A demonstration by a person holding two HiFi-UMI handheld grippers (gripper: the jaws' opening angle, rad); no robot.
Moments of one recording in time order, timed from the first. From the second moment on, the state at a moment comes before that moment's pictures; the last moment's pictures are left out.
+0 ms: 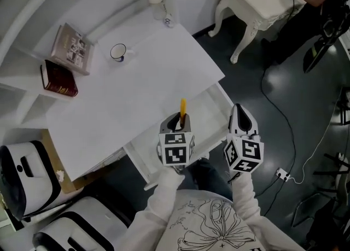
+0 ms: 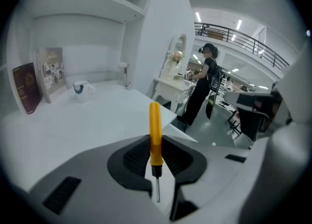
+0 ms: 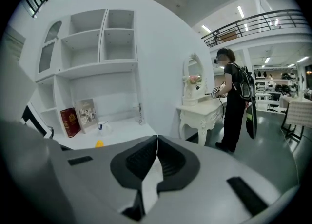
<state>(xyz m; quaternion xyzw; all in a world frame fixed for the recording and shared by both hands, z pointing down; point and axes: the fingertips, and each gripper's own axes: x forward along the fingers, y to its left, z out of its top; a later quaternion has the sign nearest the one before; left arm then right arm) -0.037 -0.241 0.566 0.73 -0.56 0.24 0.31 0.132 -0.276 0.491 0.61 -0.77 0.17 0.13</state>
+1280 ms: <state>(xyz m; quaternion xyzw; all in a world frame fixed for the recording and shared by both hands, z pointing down) -0.077 -0.236 0.334 0.75 -0.66 0.04 0.11 0.111 -0.270 0.334 0.59 -0.81 0.04 0.02</state>
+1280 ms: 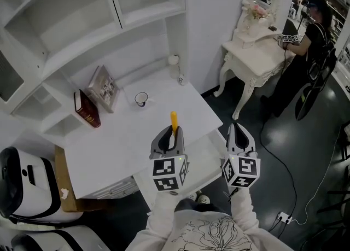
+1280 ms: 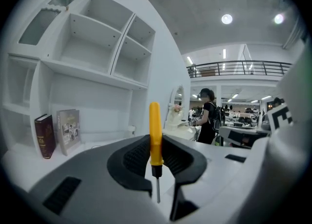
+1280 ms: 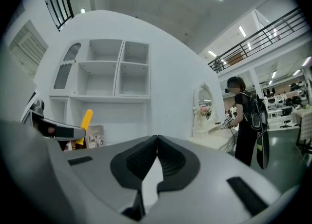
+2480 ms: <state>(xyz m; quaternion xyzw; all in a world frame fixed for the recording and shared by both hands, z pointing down) -0.073 -0.229 0.329 0.75 -0.65 0.04 0.10 0.103 -0.264 0.334 0.58 -0.81 0.04 0.03</state>
